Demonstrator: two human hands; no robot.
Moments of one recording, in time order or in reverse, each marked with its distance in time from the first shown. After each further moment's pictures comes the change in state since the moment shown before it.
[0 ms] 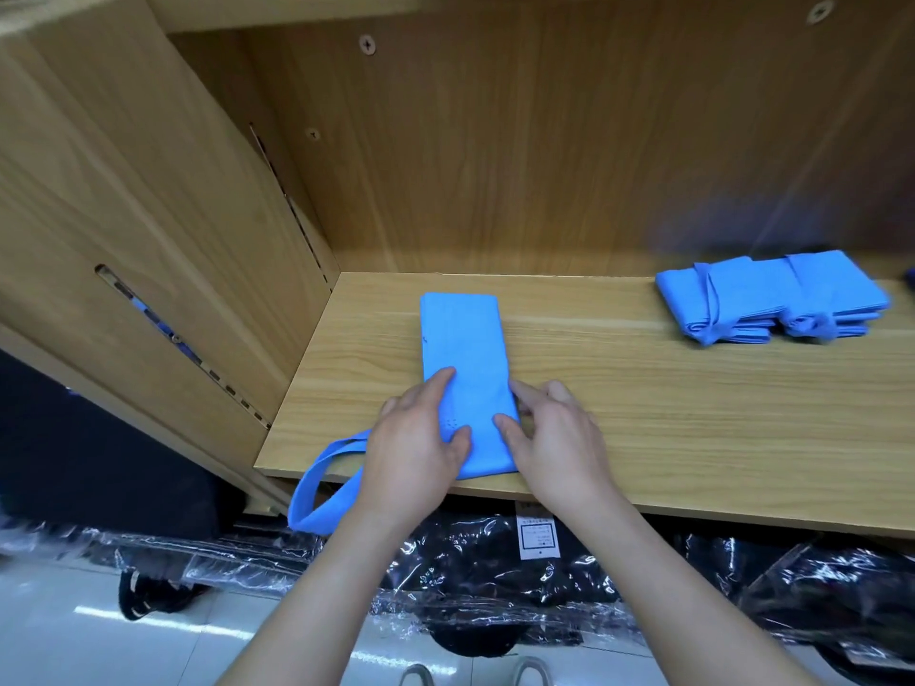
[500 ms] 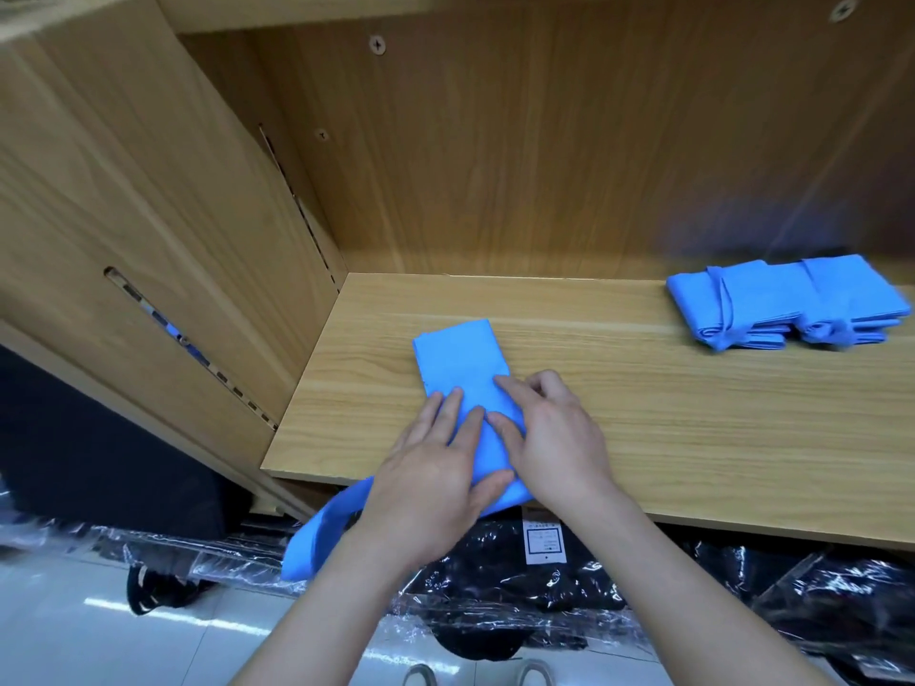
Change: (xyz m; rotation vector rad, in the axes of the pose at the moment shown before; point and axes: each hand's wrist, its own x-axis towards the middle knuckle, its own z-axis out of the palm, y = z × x) left_hand -0.017 0.000 -0.003 0.338 -0.206 0.241; right_hand 0.009 -0.005 0.003 -0.123 -0.031 -0.065
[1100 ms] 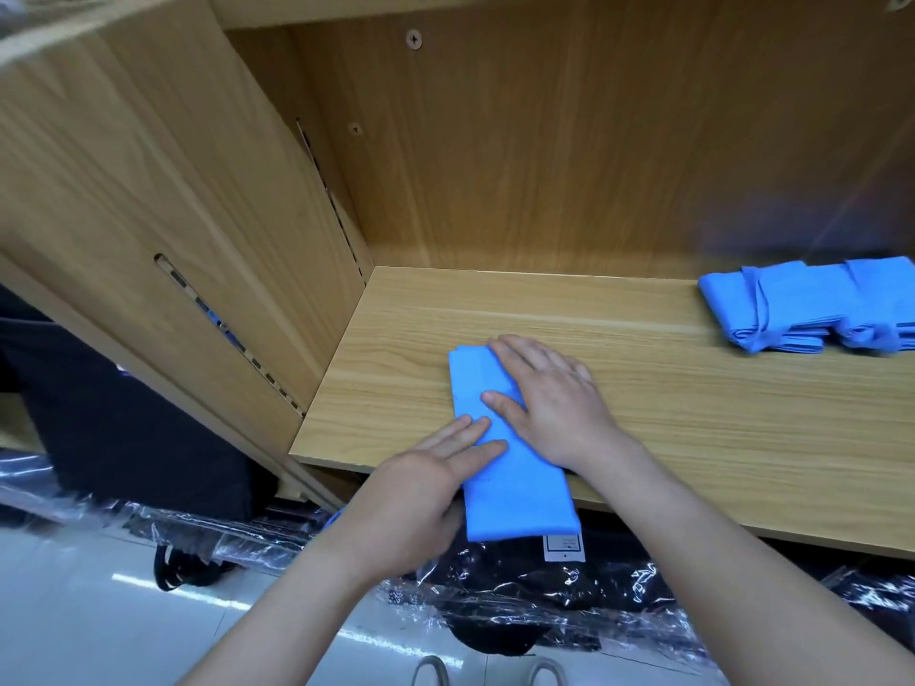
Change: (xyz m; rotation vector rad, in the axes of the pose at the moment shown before) left_hand -0.024 -0.033 -0.005 -0.233 -0.128 0.197; right_hand 0.040 0.001 0.006 -0.161 -0.146 -0.243
